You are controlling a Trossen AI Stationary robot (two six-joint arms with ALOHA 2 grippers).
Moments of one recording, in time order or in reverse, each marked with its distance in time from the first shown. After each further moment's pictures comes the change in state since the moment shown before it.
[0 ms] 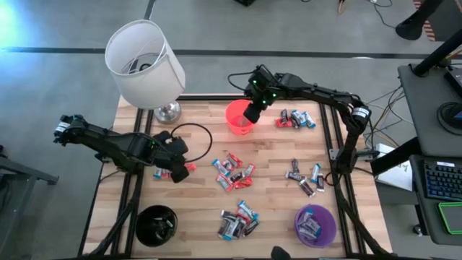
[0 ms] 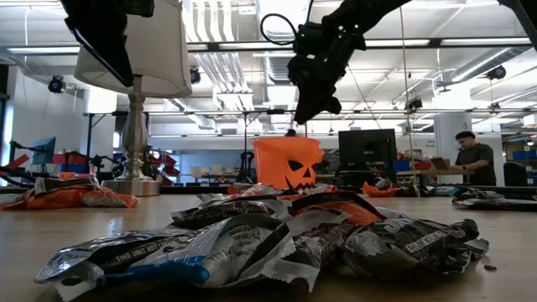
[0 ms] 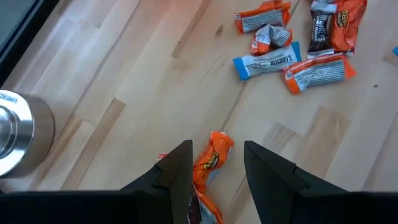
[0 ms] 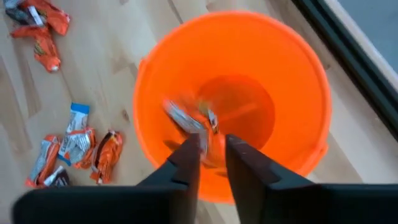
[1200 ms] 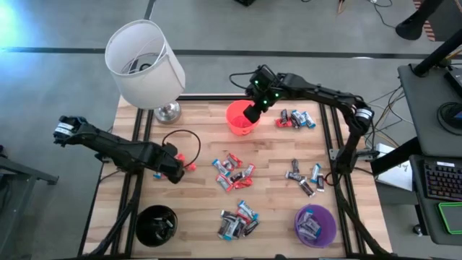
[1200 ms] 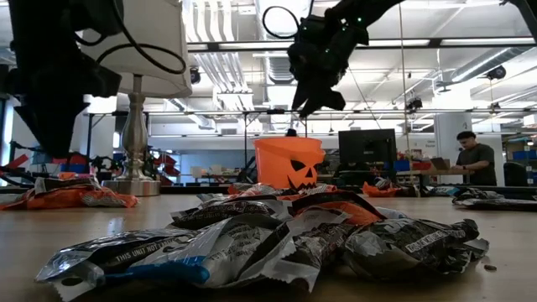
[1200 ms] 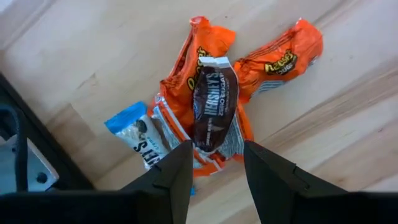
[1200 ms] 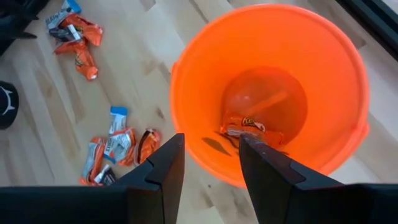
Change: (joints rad) left arm 0.033 -0.003 -0.327 0.019 0.230 -0.482; right arm 0.016 -0.035 0.000 -0.034 -0.083 0.139
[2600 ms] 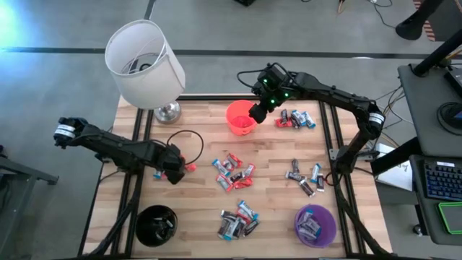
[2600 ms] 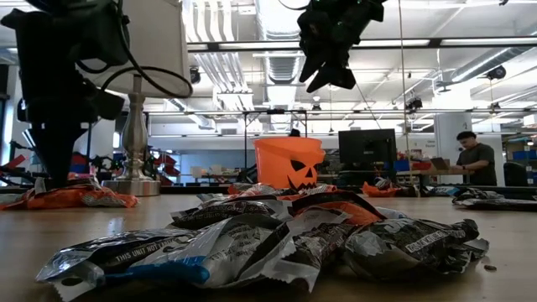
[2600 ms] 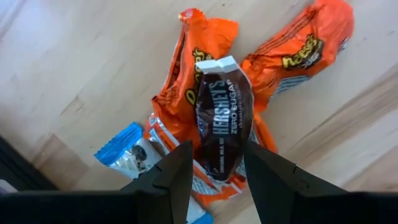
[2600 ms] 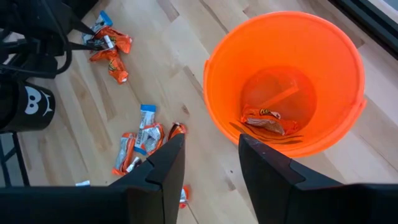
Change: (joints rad) left arm 0.077 0.016 -0.115 0.141 0.025 0.214; right arm 0.033 -0.122 0.000 -0.055 0.001 0.070
